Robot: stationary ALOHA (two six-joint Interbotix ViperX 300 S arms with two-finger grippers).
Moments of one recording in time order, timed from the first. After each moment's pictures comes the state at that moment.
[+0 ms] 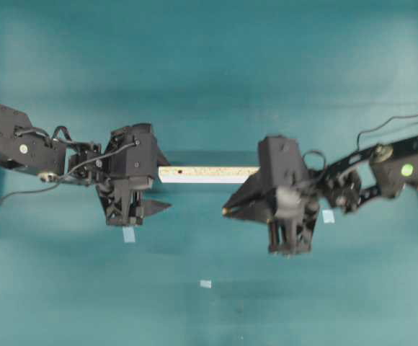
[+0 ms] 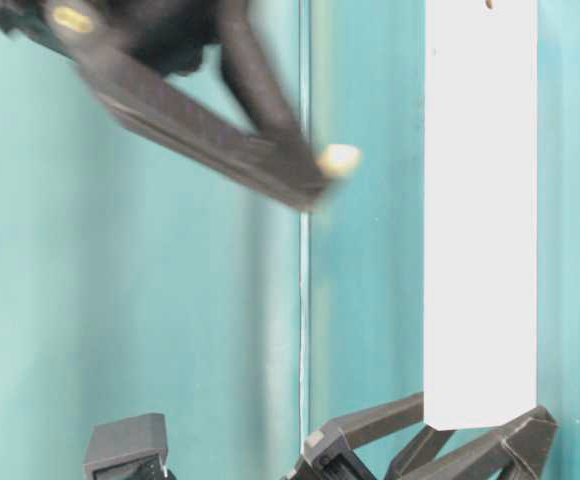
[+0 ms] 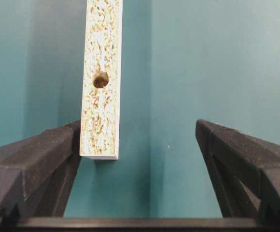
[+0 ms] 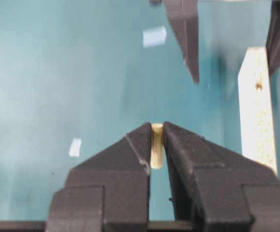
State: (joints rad) left arm -0.06 0.06 0.87 -0.06 -0.15 -0.01; right arm 0.13 -0.14 0.68 -0.73 -0.07 1.09
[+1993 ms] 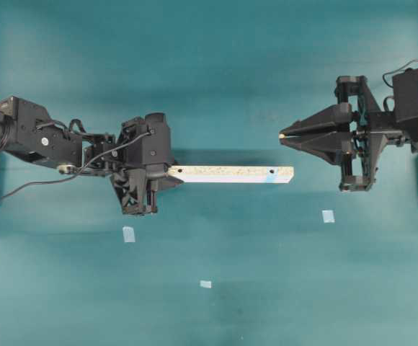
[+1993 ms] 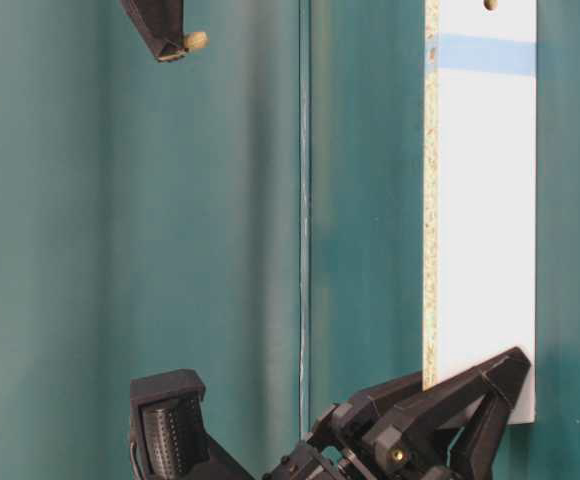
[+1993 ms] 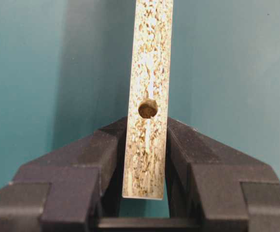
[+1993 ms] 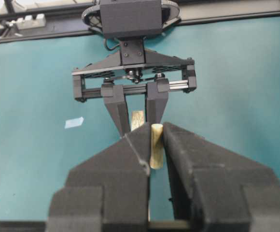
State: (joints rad) left arm 0.00 0.15 0.81 -0.06 -0.18 0.02; right arm -0.13 -0.33 1.18 -0.15 -0.87 0.36
